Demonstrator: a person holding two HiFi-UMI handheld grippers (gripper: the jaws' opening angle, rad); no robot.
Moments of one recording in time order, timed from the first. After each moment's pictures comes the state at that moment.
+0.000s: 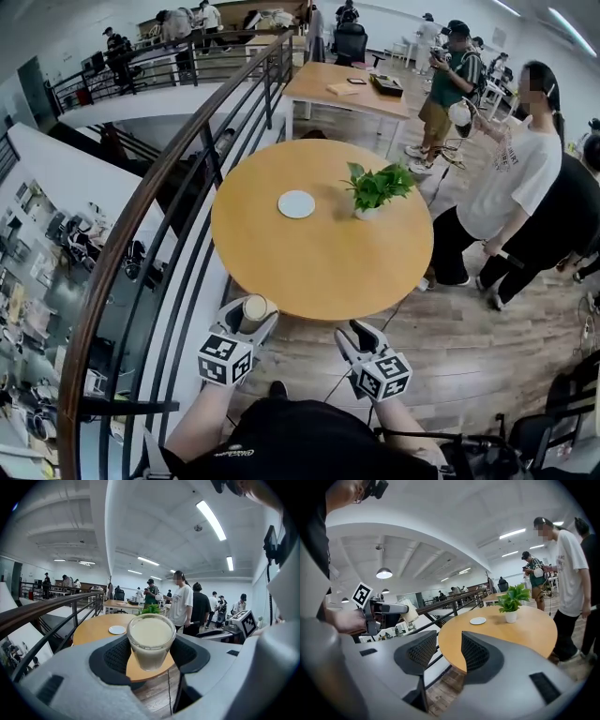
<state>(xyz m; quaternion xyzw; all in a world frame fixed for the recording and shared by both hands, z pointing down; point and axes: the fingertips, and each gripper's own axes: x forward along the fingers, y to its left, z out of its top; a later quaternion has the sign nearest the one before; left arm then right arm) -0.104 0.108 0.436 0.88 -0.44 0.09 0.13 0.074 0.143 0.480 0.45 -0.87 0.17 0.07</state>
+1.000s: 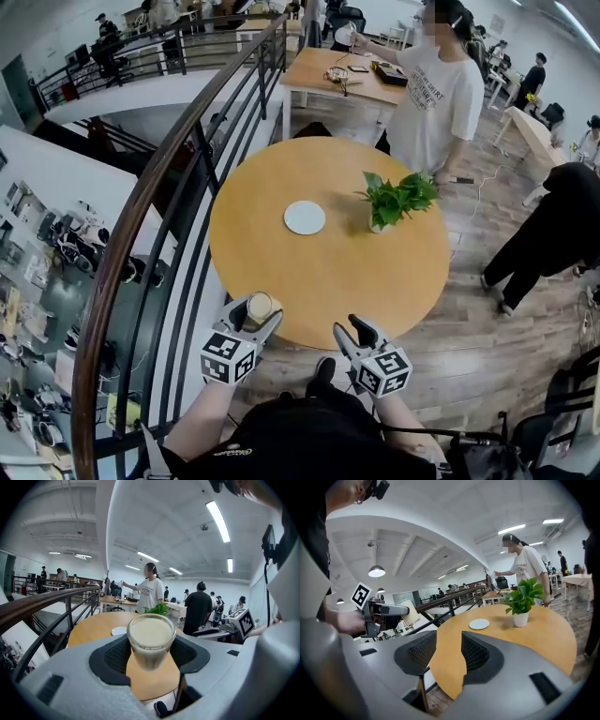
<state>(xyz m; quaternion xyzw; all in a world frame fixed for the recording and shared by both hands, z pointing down) -0.135 -0.027 0.461 0.89 -0.41 0.10 0.15 0.027 0.010 0.497 0.46 -0.86 0.18 0.08</state>
